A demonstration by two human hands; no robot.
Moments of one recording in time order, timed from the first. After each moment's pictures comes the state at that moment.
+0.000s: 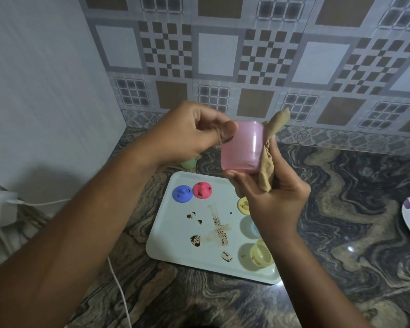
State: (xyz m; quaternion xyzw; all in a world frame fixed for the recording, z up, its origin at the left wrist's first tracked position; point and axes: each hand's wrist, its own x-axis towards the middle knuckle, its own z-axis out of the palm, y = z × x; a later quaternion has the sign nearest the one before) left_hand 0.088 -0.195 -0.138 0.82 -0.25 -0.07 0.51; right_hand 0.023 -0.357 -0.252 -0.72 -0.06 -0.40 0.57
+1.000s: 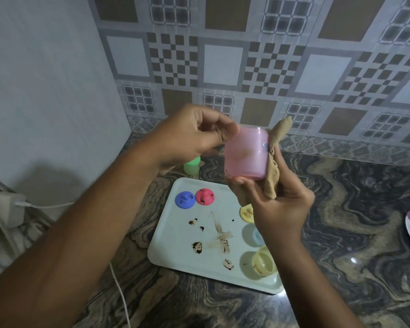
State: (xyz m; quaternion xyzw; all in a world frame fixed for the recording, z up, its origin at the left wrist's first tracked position) left_hand 0.090 -0.190 -0.131 0.78 -0.22 -0.10 0.58; right_hand 0.017 -0.354 -0.244 -0.70 -0.07 -0.40 0.59
